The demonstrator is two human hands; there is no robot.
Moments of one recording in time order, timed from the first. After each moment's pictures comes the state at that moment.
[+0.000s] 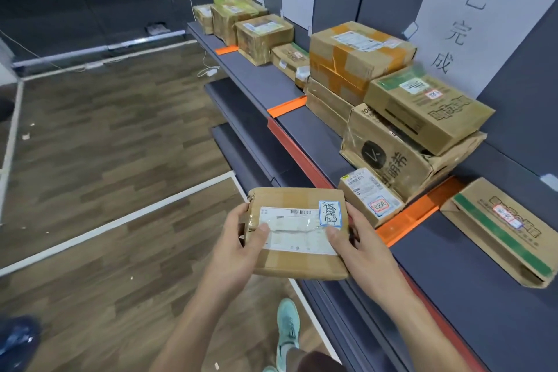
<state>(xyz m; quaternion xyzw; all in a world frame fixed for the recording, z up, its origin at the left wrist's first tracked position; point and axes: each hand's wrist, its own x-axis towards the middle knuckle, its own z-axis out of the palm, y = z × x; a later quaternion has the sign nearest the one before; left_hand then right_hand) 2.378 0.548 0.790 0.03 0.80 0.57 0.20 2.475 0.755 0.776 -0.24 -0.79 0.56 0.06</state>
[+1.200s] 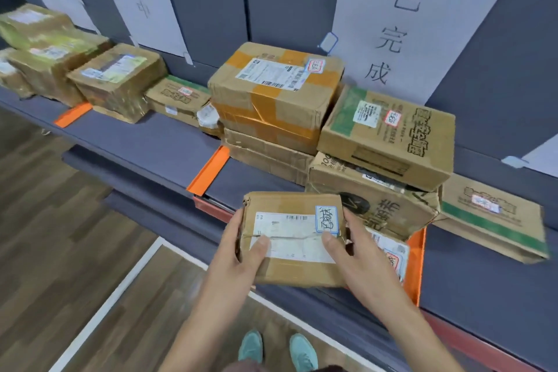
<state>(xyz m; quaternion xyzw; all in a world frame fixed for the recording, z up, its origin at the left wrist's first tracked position) 2.129 0.685 0.777 0.26 0.73 0.50 0.38 2.310 0.813 0.778 -0.48 -0.72 0.48 0.16</state>
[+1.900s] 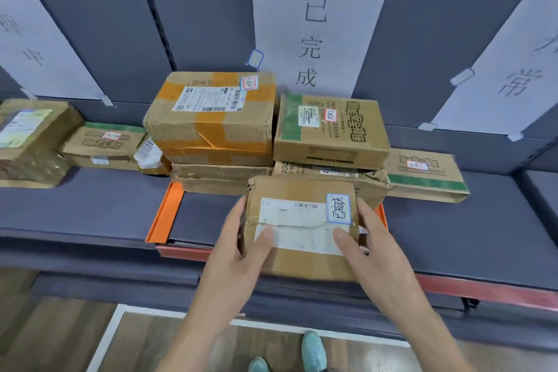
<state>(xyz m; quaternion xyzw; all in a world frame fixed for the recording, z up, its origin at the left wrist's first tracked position) 2.102 0.725 0.818 0.44 0.65 0.45 0.42 2.323 0.774 0.813 -0.59 -0.64 0.40 0.30</state>
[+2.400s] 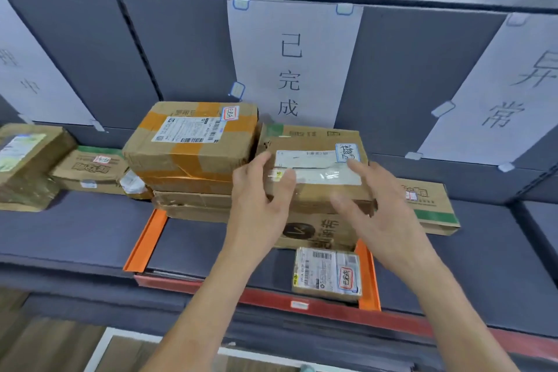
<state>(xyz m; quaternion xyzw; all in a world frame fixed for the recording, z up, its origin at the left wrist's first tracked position) 2.160 0.845 0.860 0.51 0.67 0.46 0.27 2.363 0.867 0.873 -0.55 -0.71 0.29 0.32</state>
